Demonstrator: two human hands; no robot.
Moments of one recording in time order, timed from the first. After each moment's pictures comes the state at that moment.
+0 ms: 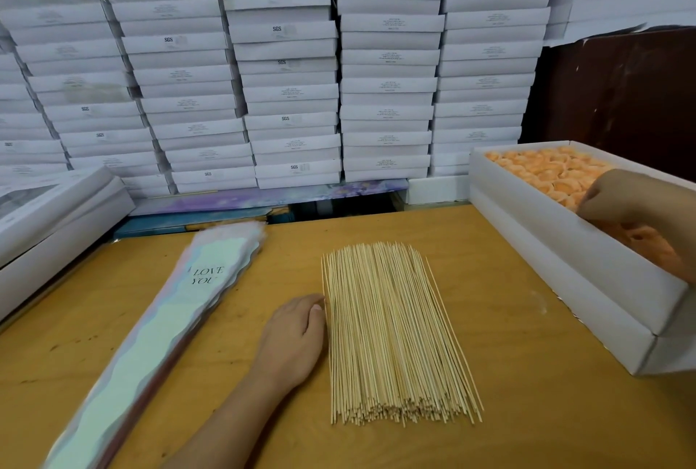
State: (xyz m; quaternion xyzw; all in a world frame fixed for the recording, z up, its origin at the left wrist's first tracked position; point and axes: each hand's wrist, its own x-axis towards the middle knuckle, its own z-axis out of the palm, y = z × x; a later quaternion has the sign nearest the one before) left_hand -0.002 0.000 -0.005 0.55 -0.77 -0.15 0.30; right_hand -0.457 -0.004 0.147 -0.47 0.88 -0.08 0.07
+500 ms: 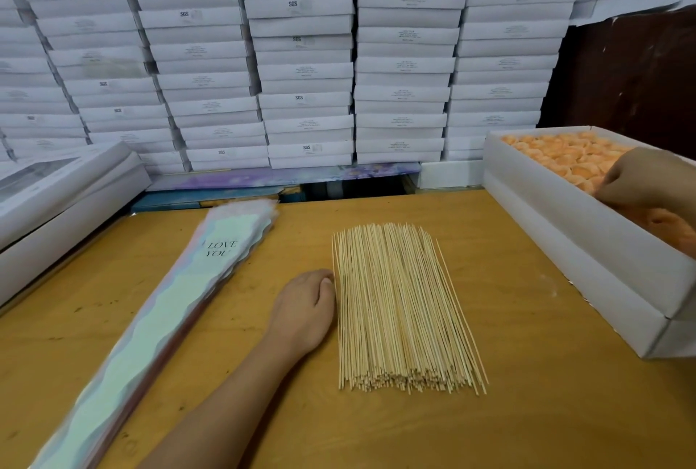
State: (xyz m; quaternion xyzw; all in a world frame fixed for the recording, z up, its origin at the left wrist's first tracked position) left_hand -0.004 0.002 -0.004 0.56 -0.76 -0.13 0.30; right_hand -0.461 -0.005 0.143 -0.49 0.87 -0.07 -0.03
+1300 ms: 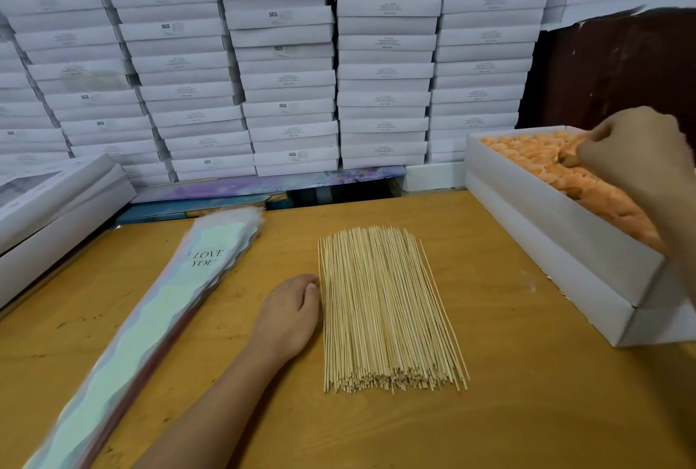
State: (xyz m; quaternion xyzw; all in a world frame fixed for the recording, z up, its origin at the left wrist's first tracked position) left_hand -0.003 0.001 -0.004 0.56 -0.76 -0.16 0.29; right_hand -0.421 0.033 0.166 -0.43 0.82 -0.37 -0.11
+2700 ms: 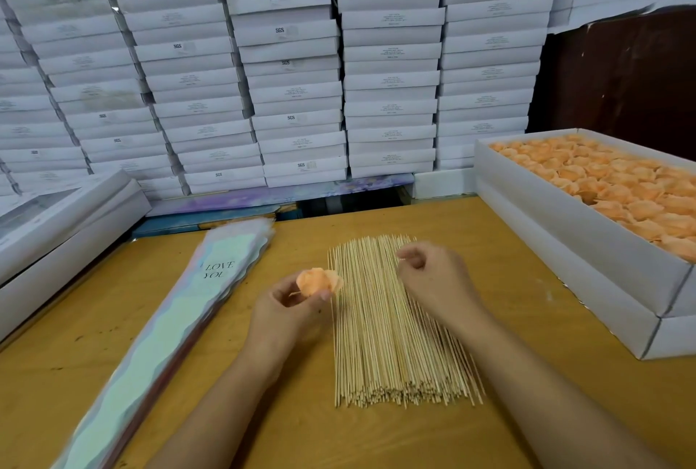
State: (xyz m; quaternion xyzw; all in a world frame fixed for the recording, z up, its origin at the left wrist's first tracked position) left_hand 0.007 0.021 0.023 0.52 -0.56 -0.42 0.48; right_hand -0.223 0.035 0.049 -0.60 0.64 -0.43 0.22
